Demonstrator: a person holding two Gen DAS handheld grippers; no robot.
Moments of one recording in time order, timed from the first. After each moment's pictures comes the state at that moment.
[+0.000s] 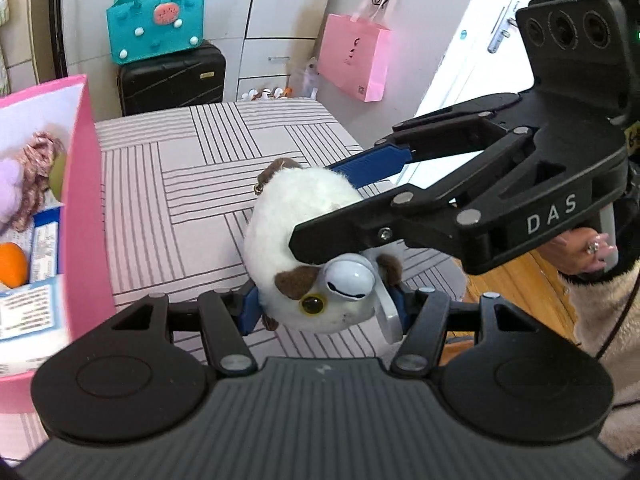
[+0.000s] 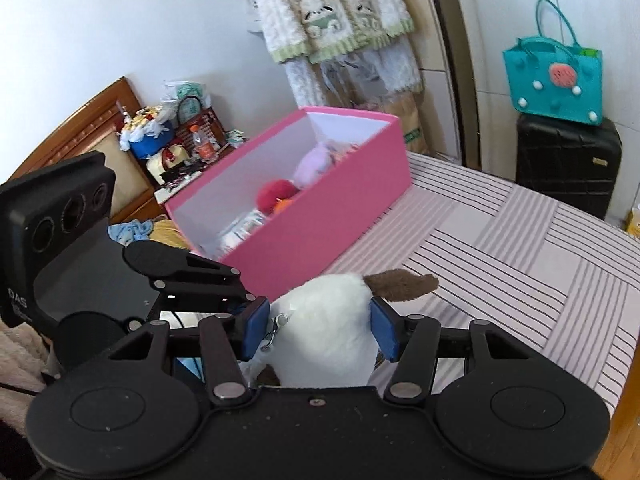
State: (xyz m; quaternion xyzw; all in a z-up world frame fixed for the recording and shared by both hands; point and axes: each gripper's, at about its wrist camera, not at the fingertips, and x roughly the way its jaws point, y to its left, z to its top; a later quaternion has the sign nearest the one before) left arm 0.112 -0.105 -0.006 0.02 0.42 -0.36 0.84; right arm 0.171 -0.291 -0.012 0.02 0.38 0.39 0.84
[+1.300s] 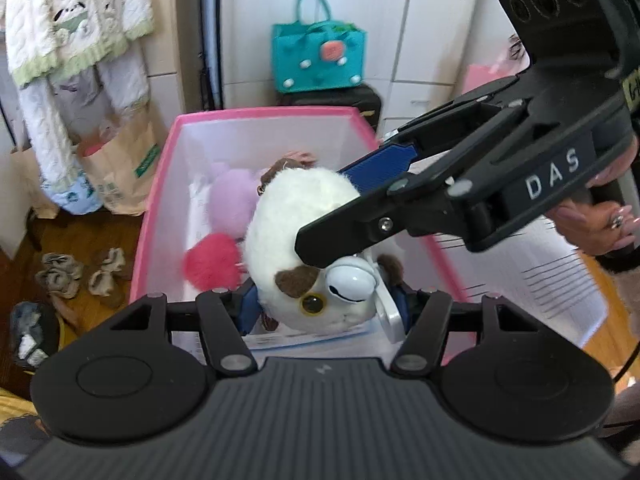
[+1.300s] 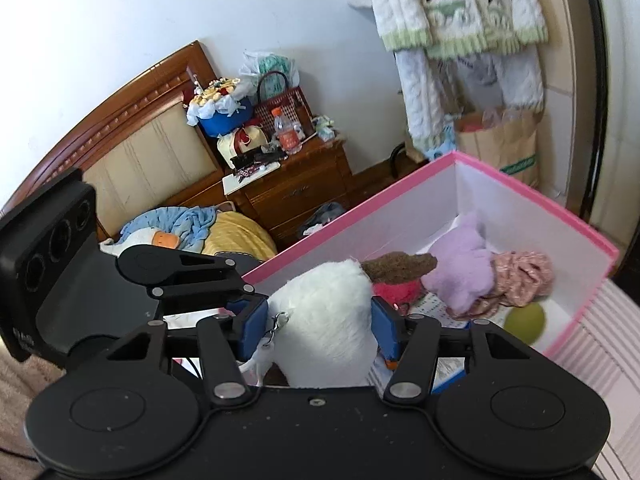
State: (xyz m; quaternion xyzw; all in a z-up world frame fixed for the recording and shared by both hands) left arm 0.152 0.064 0.016 0.02 0.37 -0.20 0.91; right arm 0.275 -0.091 0.005 -0.02 0.39 0.51 0.77
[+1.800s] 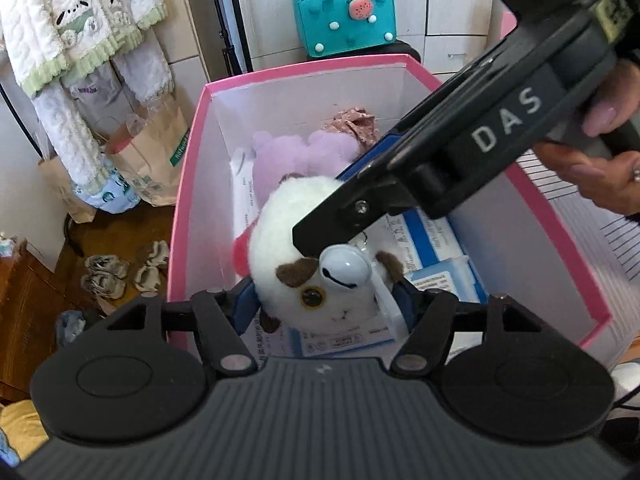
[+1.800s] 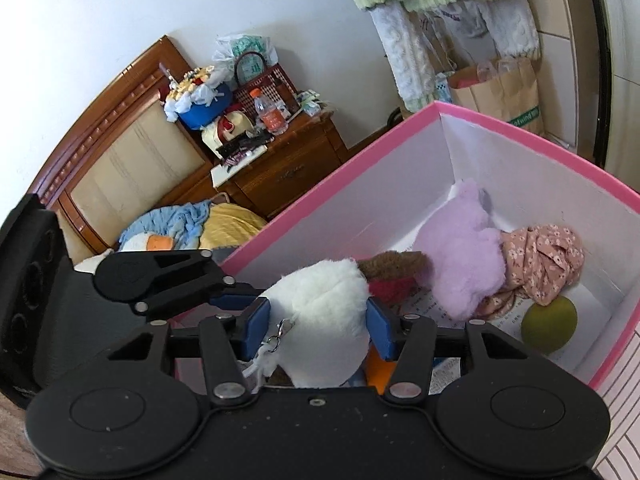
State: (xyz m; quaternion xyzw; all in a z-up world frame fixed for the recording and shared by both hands) left arm 0.187 0.075 -0.018 0.11 0.41 -0.14 0.89; right arm 0.317 -0.068 -0.036 0.01 0.44 0.50 0.75
